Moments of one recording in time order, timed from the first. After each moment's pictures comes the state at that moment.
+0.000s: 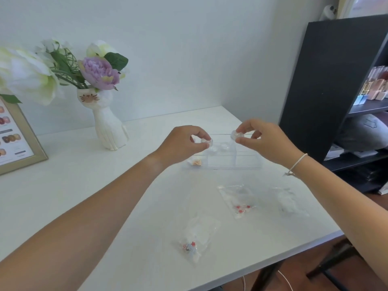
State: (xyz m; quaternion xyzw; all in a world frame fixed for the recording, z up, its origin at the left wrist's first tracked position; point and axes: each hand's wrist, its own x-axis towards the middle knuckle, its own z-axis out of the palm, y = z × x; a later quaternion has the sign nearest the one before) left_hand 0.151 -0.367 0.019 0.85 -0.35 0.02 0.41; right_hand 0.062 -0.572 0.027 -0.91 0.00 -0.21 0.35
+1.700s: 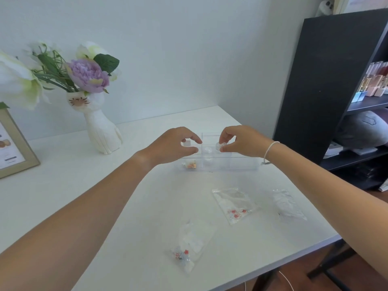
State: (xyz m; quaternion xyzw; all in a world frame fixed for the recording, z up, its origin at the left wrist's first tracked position) left_hand 0.183 -0.367 0.014 0.87 -0.39 -0.02 0.31; right_hand 0.109 -0.580 0.018 -0.96 -0.03 -0.07 0.28
